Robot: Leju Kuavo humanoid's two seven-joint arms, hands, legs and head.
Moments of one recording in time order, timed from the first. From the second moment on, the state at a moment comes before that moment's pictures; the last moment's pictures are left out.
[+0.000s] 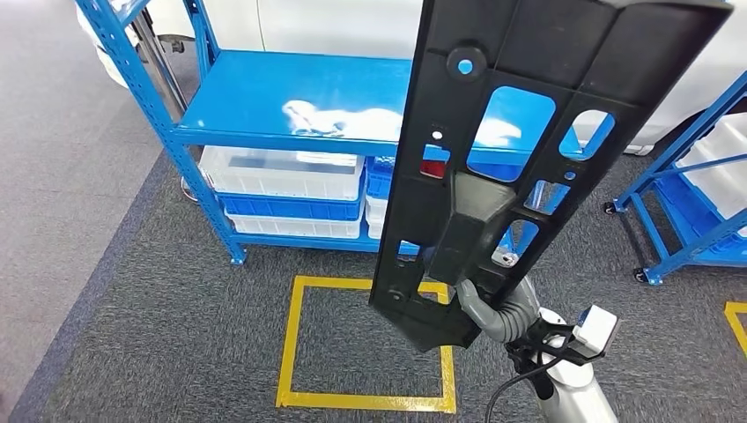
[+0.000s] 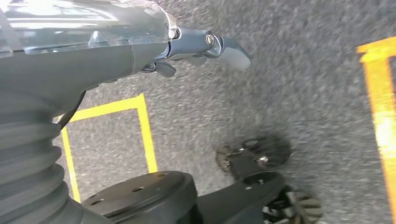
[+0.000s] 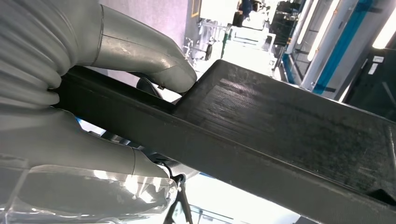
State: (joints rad) left arm -0.13 -0.17 0.99 -0.20 -1.28 0.06 -0.05; right arm -0.11 -0.18 0.15 -1.71 -0.02 0.50 -0.62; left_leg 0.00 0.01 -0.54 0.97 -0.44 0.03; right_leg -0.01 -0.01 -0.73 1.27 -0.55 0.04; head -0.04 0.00
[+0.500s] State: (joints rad) left arm -0.13 -0.18 0.98 -0.20 -1.29 0.06 -0.05; right arm -0.10 -0.18 0.13 -1.71 -0.05 0.52 -0.61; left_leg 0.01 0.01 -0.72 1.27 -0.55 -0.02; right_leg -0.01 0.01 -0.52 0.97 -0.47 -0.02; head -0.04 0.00
